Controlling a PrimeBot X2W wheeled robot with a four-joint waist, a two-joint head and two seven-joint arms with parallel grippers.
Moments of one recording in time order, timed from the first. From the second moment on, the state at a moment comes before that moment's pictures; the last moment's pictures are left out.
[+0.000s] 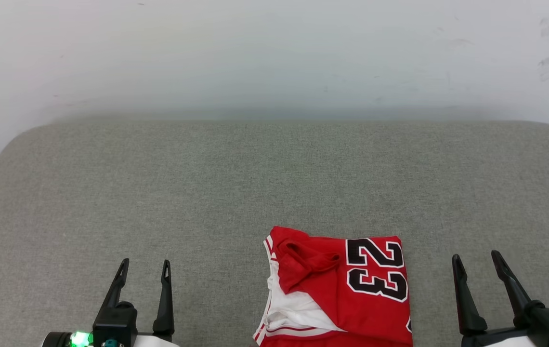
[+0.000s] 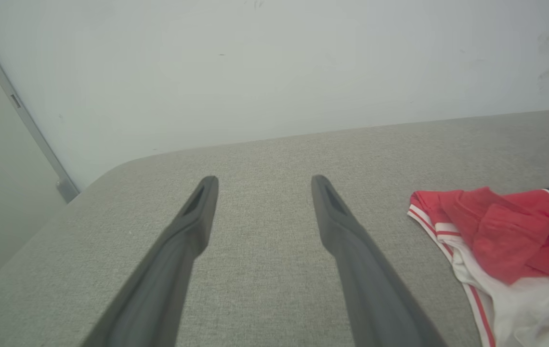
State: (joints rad) left arm 0.10 0.12 -0.08 0.07 -0.01 0.09 -0.26; right arm 0.14 -0.05 -0.05 0.01 0.08 0.13 -0.25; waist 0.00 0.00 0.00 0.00
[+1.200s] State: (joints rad) left arm 0.08 0.12 -0.08 0.07 -0.02 0.09 -0.26; right arm -0.23 -0.32 0.09 -0.10 0.28 0.13 0.23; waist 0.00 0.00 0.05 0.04
